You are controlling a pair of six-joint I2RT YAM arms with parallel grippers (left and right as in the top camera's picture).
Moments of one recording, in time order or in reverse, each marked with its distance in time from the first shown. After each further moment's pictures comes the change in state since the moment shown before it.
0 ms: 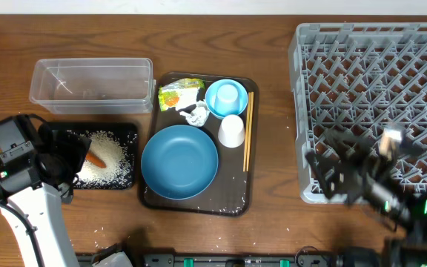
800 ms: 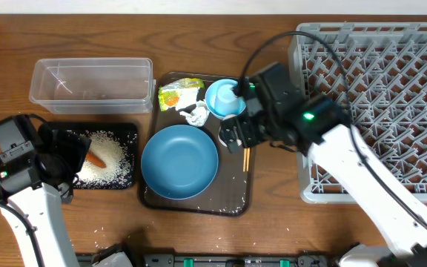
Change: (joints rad) left arm 0.000 0.000 0.000 0.000 0.000 0.000; right arm 0.687 1.024 0.693 -0.706 0.729 -0.414
